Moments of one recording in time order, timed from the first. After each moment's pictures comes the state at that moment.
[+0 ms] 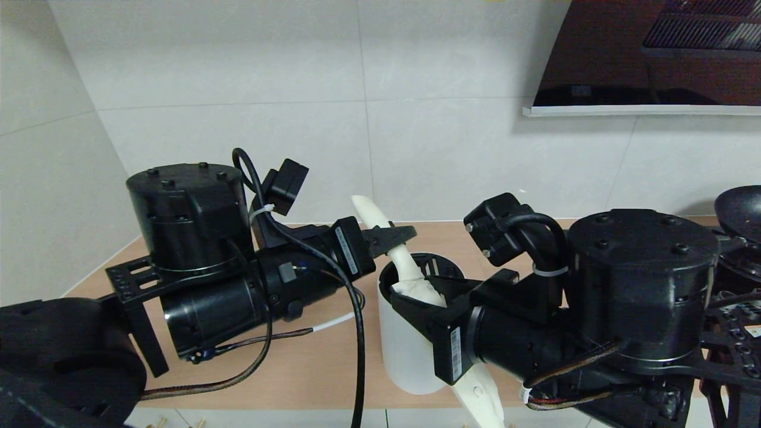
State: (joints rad) left arm -0.67 1.62 -0.79 -0.71 -0.18 -0.78; right arm 1.03 1.65 -0.85 -0.62 -0.23 0.19
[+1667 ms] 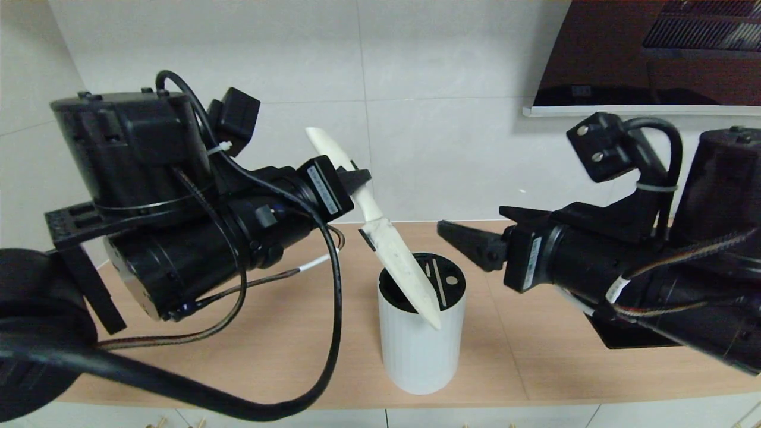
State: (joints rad) left arm -0.66 1.56 -0.96 -0.56 0.12 -0.59; right arm 0.85 1.51 -0.86 -0.60 -0.20 0.18
